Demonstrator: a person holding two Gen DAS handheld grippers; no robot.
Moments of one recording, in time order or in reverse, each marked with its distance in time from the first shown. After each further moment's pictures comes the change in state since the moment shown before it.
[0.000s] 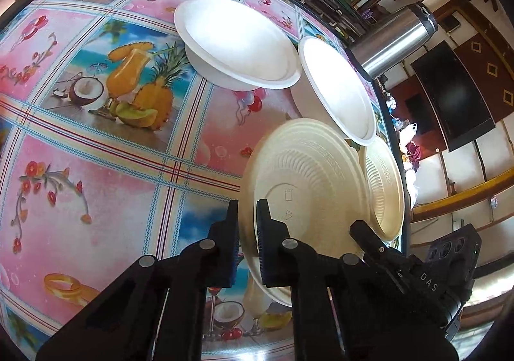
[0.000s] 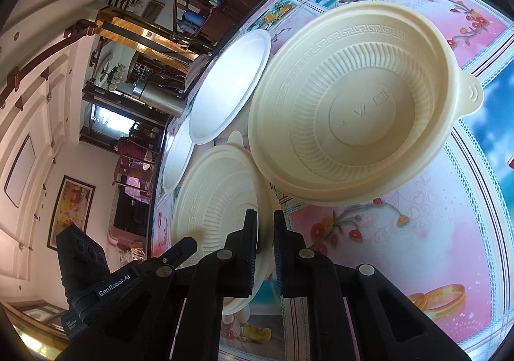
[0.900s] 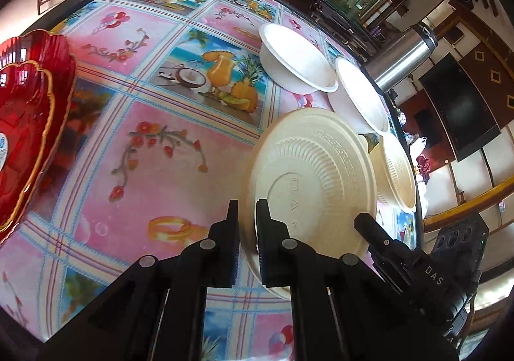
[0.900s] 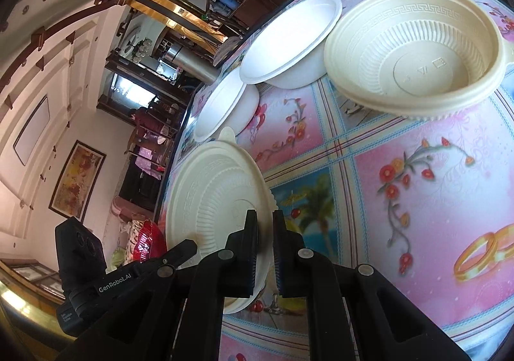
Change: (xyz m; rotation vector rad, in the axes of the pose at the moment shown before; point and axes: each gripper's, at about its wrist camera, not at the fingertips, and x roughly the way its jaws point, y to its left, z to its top) left arm -0.069 0.063 -0.050 -0.004 -0.103 0.068; right arm 0.013 0.036 -0.053 -0.147 0.042 0.069
